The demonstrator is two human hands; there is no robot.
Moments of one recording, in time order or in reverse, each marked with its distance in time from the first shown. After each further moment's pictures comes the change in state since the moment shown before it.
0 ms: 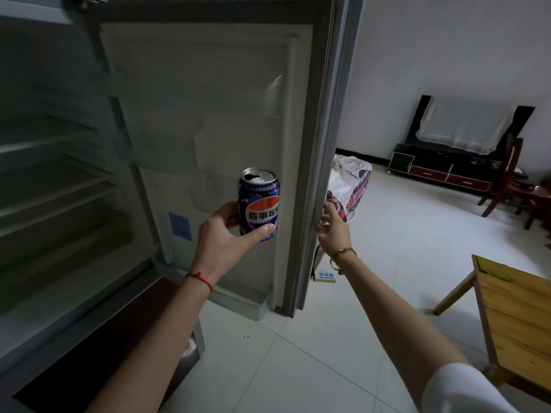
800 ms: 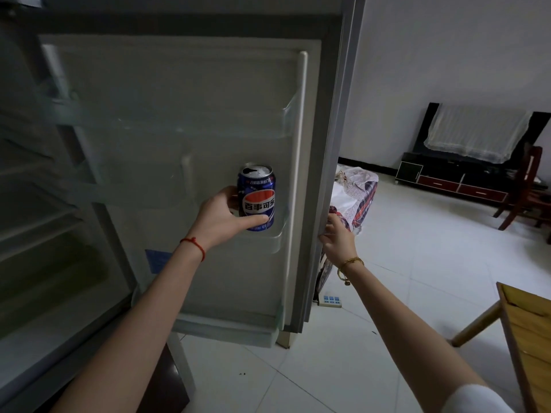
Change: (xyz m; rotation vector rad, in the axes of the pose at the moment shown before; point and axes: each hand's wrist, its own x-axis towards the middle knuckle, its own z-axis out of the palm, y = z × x) left_hand 0.194 -0.024 0.054 0.157 -0.144 -0.016; right_hand 0.149 0.058 0.004 0.030 -0.047 -0.066
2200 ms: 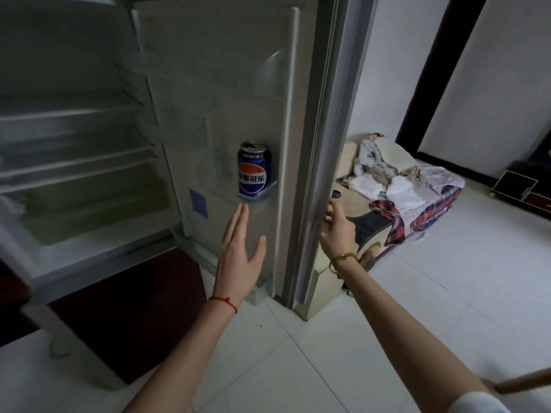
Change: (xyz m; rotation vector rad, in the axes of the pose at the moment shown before) left_hand -0.175 0.020 0.130 0.147 0.442 -0.118; right_hand -0.064 -0.008 -0.025 0.102 -0.121 -0.129
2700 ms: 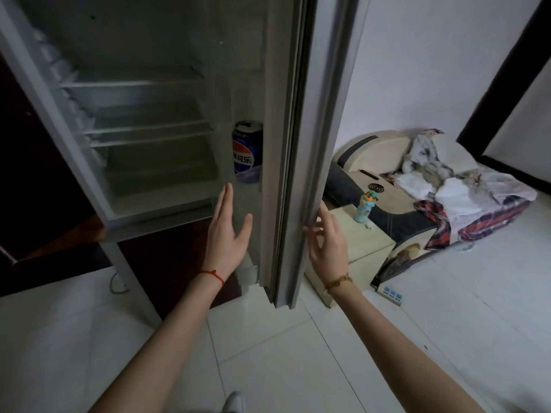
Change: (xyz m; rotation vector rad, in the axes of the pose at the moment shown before) left_hand -0.054 -0.018 -0.075 0.055 0.156 -0.154; right_hand -0.112 -0.035 0.035 0.044 -0.114 -0.453
